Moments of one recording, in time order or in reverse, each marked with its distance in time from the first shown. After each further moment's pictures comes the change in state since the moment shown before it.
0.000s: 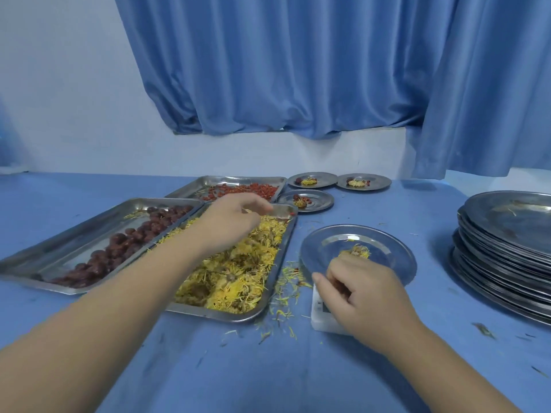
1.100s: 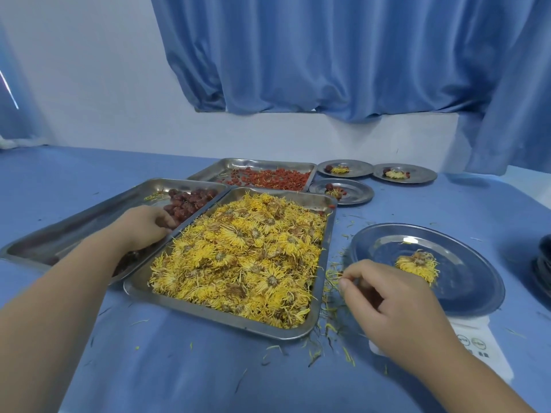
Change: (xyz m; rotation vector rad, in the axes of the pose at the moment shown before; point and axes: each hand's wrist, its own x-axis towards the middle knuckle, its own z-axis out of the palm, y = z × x) left_hand 0.015 -0.218 -0.114 0.495 0.031 -0.427; right_hand 0.019 -0.015 0.049 0.084 -0.115 0.117
